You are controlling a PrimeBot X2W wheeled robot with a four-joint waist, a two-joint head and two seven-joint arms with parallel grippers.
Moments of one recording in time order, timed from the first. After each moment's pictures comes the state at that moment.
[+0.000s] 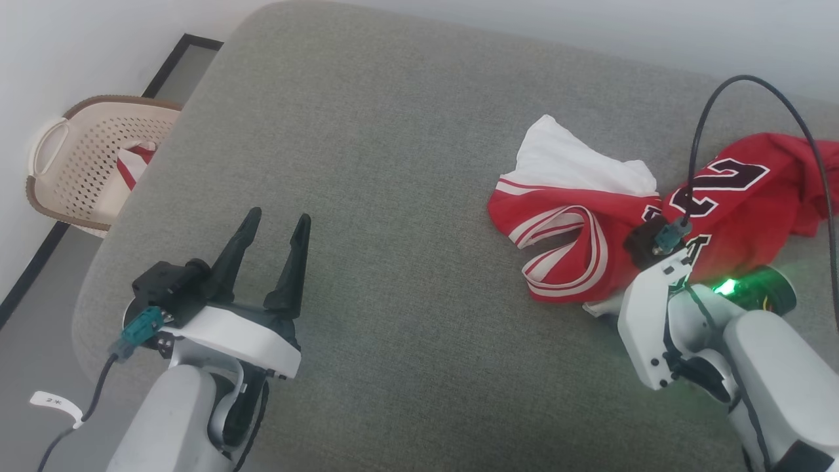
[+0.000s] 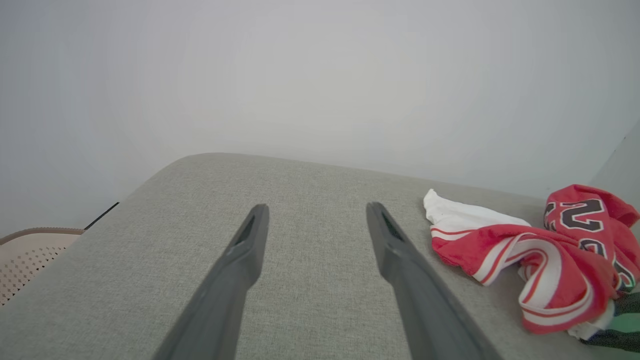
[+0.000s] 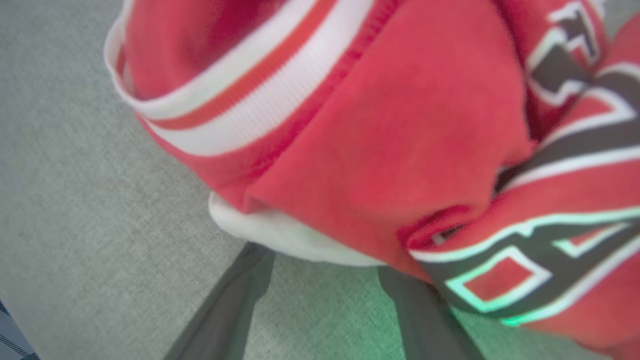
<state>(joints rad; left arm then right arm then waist) -0.33 0.24 -0.22 0.30 -0.48 -0.13 -0.26 -0.44 -0.38 0.41 0.28 0.42 0.13 0.77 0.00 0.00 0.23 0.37</state>
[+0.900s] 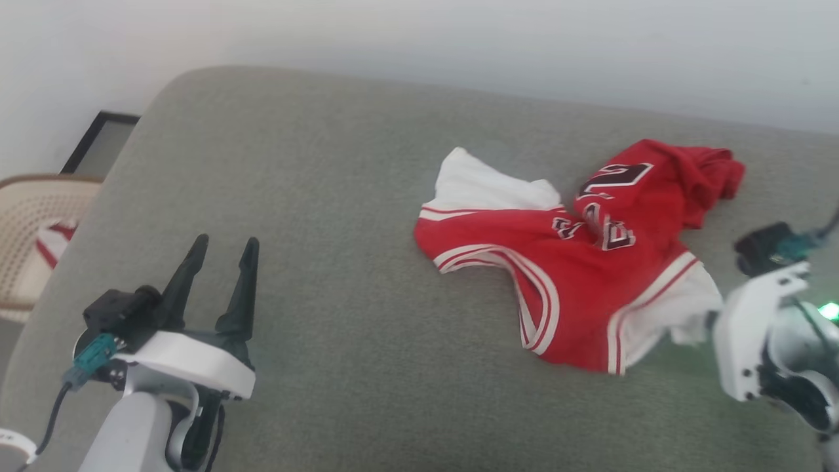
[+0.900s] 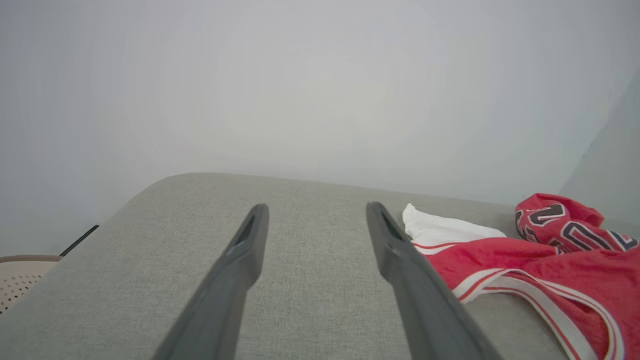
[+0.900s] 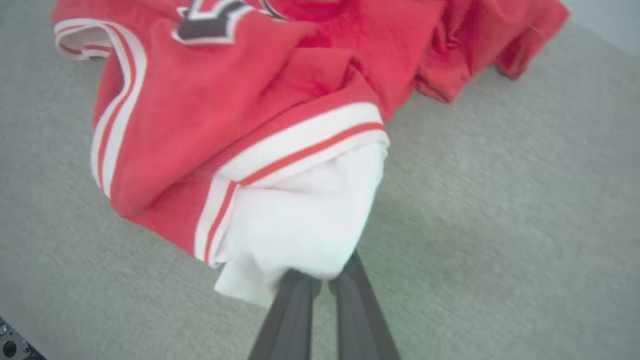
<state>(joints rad) -0.25 0.28 -0.13 0.30 -0.47 -0.13 -0.26 -0.28 -0.47 0.18 0.11 0.50 0.13 0.74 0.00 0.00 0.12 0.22</state>
